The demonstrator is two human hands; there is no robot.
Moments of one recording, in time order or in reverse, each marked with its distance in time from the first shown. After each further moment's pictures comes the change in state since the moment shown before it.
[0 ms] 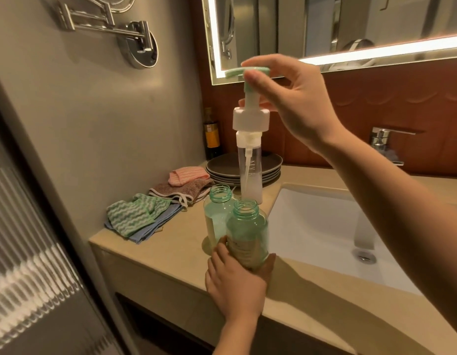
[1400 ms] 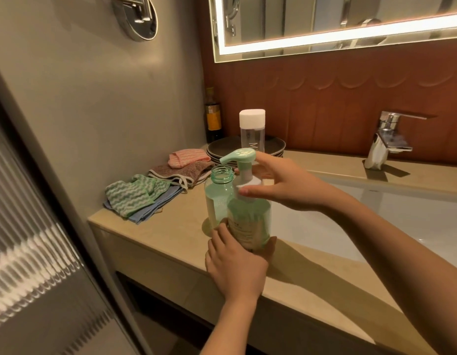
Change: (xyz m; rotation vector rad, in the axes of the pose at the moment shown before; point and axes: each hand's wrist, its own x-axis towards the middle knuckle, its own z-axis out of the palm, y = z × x) left_hand 0.000 0.002 0.000 -0.008 -0.048 -0.021; right_hand -0.095 0.040 0.024 -0.078 -0.625 0.438
